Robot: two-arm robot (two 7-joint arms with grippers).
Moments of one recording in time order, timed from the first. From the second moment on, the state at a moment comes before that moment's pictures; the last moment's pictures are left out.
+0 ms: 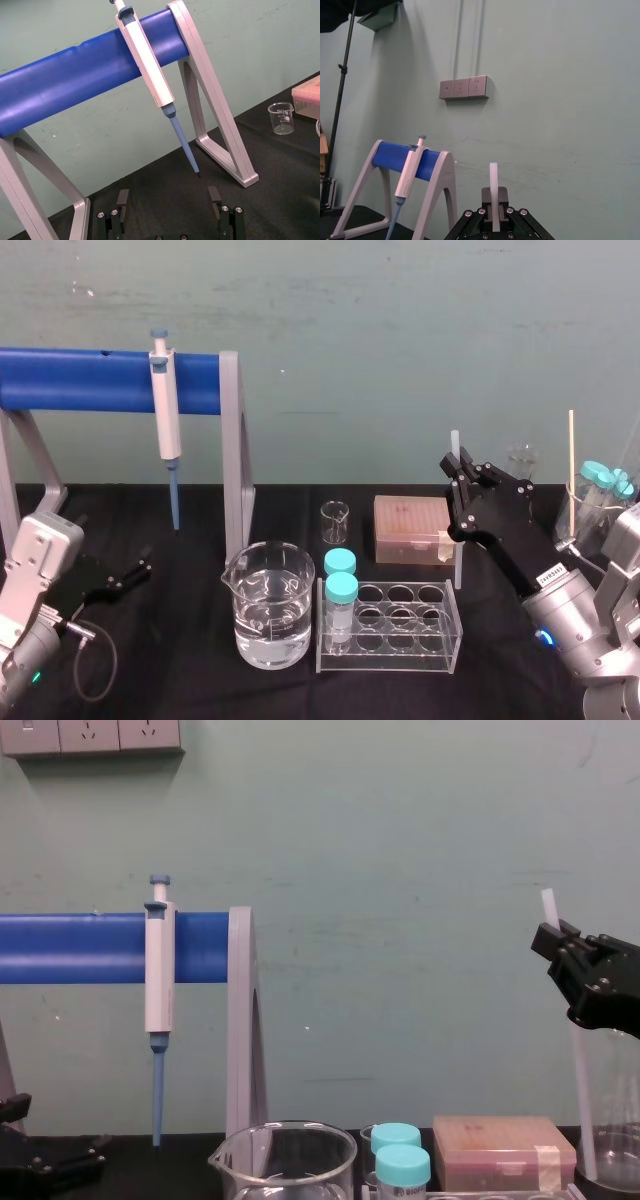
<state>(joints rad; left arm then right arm) -0.20 0.60 0.45 -1.41 -0.25 -0.12 0.03 0.17 0.27 -0.20 -1.40 0.33 -0.51 0.42</state>
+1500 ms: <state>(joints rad) -0.20 0.60 0.45 -1.41 -0.25 -0.12 0.03 0.17 0.27 -0.20 -1.40 0.33 -0.51 0.42</state>
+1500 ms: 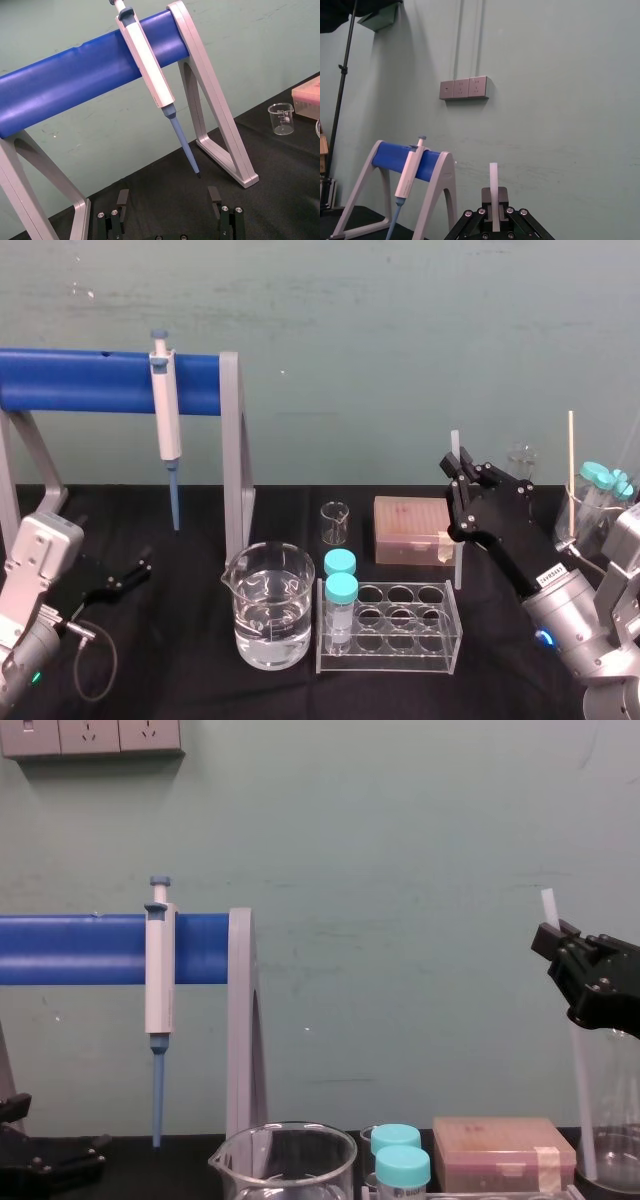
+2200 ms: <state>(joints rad) -0.20 0.60 0.45 -1.41 -0.25 -0.12 0.03 0.19 0.27 -0.21 -1.39 0.36 -0.51 0.51</state>
